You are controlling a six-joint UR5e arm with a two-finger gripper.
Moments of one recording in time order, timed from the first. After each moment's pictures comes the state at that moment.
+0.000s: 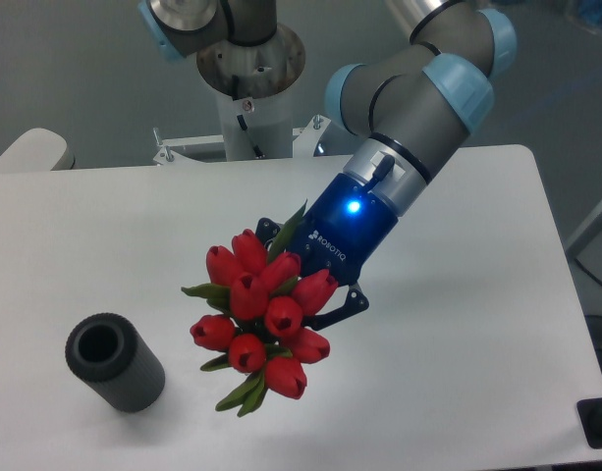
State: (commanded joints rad) arm 2.57 -1.95 -1.46 -0.71 0.43 0.79
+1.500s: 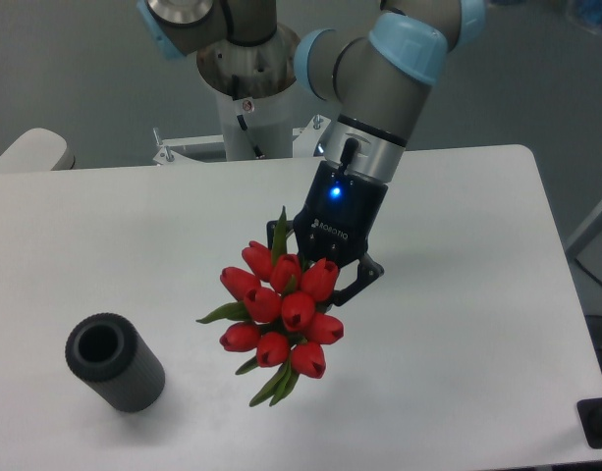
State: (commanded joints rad) arm 2.54 -1.79 -1.65 -0.72 1.01 1.04
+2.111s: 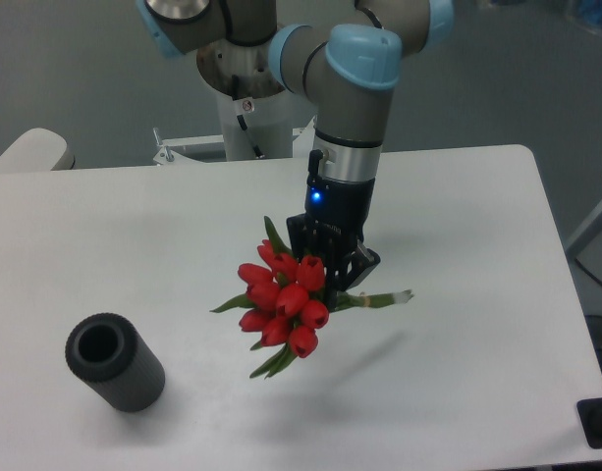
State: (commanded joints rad) arm 2.50 -1.73 -1.78 -0.79 1.36 1.43
